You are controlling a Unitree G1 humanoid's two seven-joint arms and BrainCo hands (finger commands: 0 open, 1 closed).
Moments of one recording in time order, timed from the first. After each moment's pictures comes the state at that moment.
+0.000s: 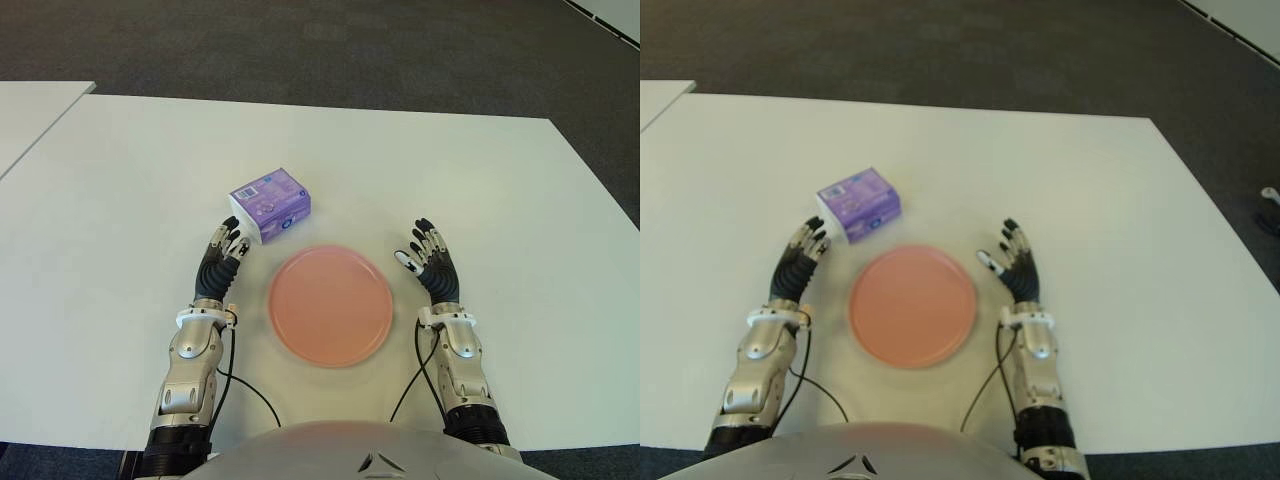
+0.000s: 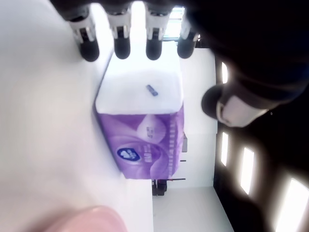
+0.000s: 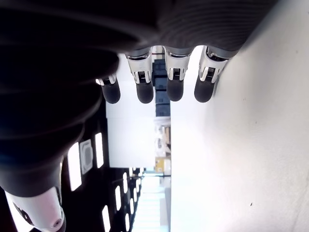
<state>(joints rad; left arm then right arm) 0.21 0.03 0.06 -0.05 -0.01 -0.04 -0.01 0.07 -0.05 -0.06 0.29 0.06 -0.34 0.07</state>
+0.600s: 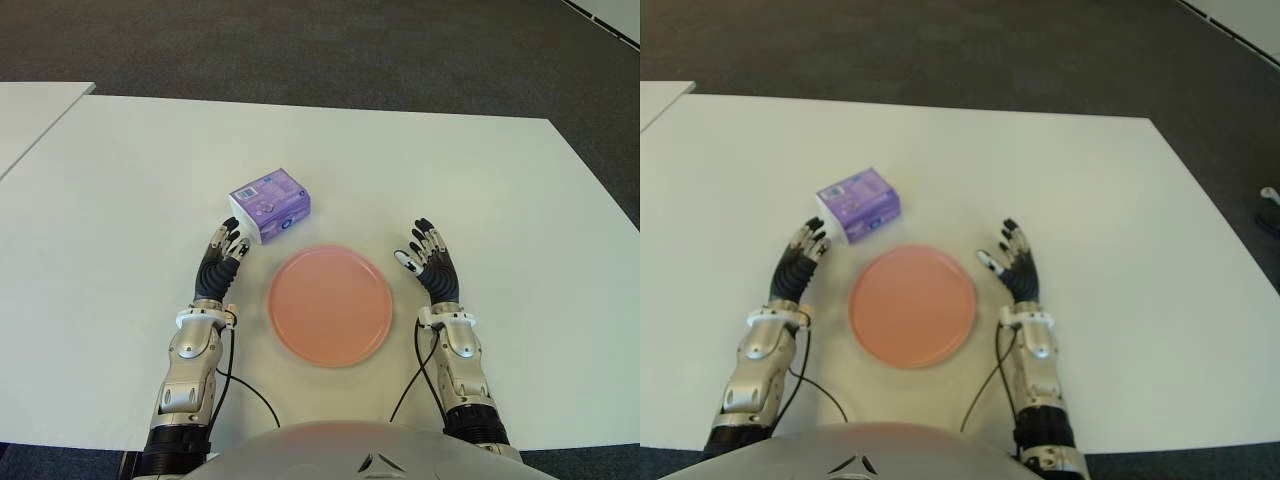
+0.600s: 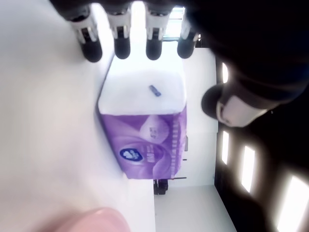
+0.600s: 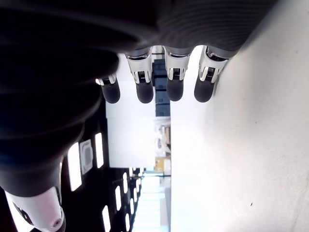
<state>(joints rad) 0.20 0.06 0.07 -0.04 0.01 -0.07 -0.01 0.06 -0.05 -0.06 0.30 0.06 -0.34 0.07</state>
